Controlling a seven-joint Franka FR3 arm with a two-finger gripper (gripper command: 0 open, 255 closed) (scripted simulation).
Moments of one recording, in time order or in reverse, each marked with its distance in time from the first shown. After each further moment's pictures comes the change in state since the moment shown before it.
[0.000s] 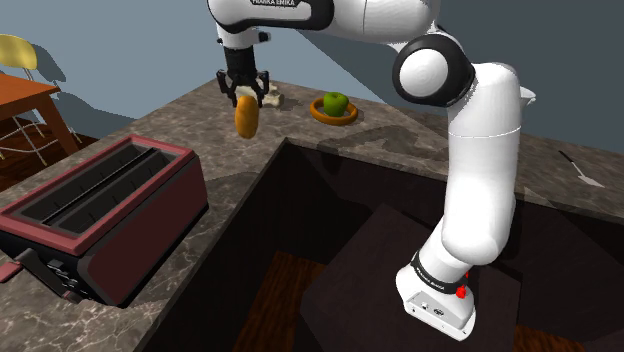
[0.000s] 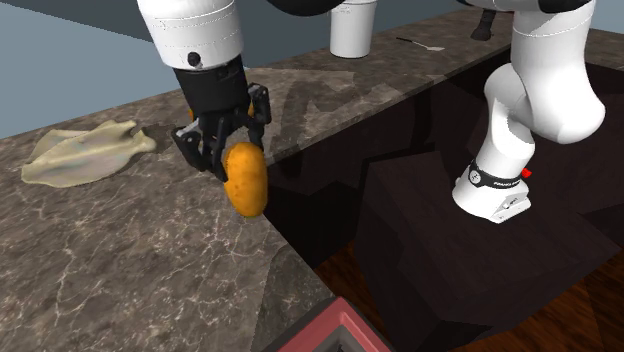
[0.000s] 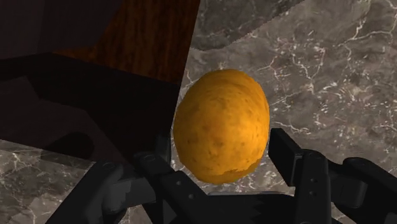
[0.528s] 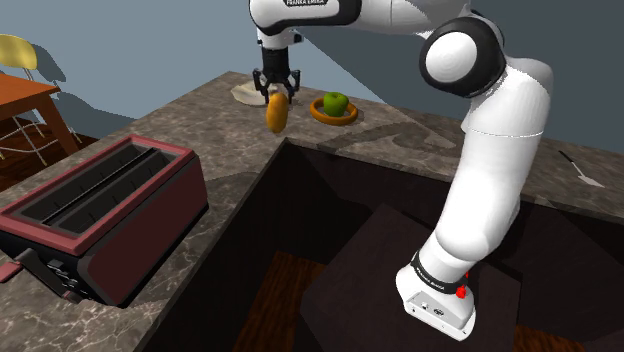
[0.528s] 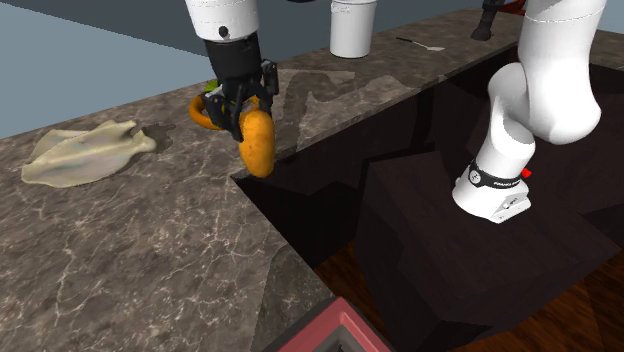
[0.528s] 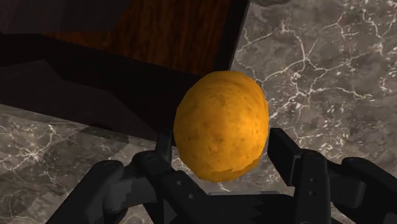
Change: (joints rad) arm -0.138 -0.152 -0.045 -0.237 0.031 0.099 -0.160
